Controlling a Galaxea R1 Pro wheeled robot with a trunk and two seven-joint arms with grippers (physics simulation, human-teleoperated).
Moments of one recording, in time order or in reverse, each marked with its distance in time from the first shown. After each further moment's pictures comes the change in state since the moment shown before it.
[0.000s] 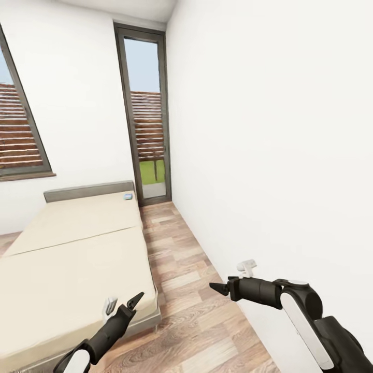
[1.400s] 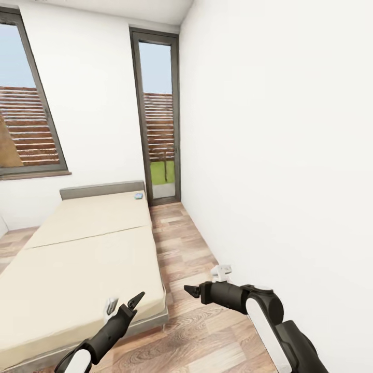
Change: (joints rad) left arm -0.001 -0.006 0.000 0.000 -0.001 0.000 0.001; right arm 0.008 0.223 0.061 0.073 0.039 -0.031 -0.172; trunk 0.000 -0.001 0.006
